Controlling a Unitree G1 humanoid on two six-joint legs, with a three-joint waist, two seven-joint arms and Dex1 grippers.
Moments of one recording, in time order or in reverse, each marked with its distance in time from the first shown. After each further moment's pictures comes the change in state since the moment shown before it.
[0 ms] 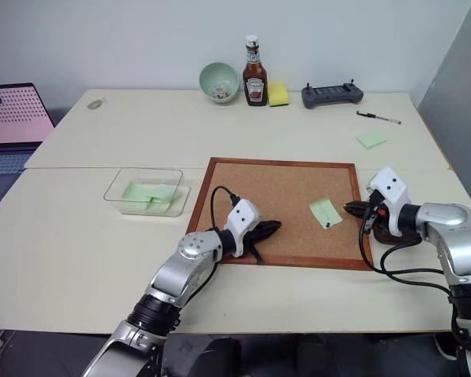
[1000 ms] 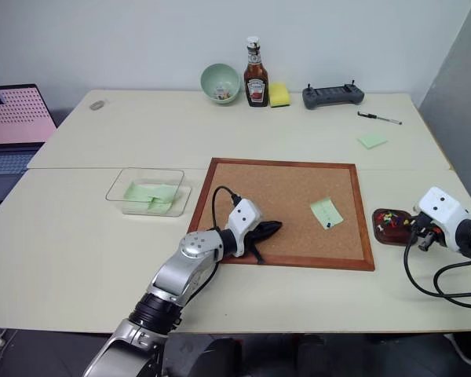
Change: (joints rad) left arm -0.009 -0.008 0.000 0.014 0.000 0.004 -0.010; right arm 0.196 -0.228 -0.072 0.146 -0.197 -0.227 -0.008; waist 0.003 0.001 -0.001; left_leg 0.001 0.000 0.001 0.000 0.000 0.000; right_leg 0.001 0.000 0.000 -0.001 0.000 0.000
